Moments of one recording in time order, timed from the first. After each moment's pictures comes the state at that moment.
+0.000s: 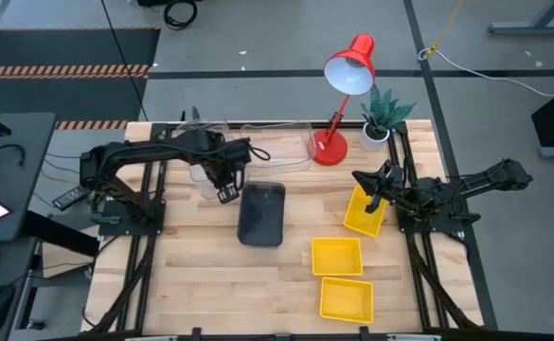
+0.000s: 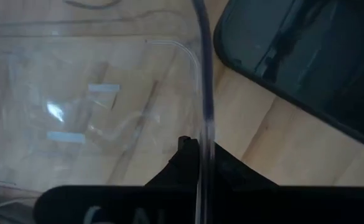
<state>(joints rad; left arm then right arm) 0.23 1.56 1.38 -1.23 -0.06 -0.17 0.21 0.33 0.01 0.48 0.70 0.17</state>
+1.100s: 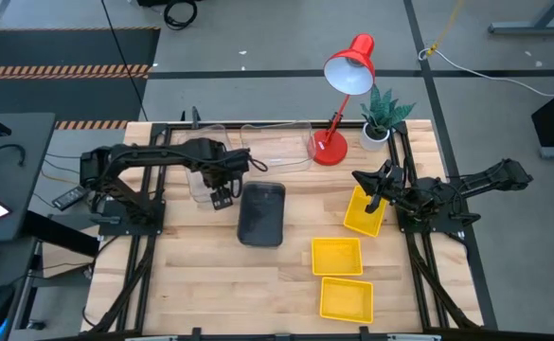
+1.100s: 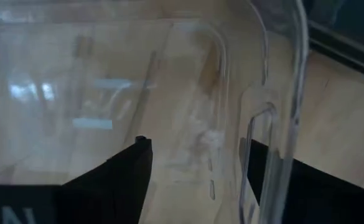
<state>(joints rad) 0.22 1.56 1.25 -1.20 -0.07 -0.10 0.21 0.33 0.01 0.48 0.71 0.17</state>
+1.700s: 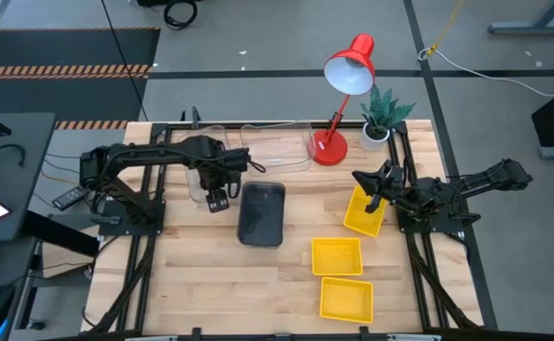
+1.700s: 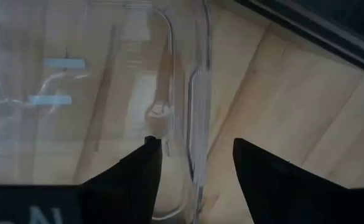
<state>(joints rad) 0.22 1.56 1.29 -1.29 0.06 -0.09 0.21 0.33 0.01 0.47 0.70 0.18</state>
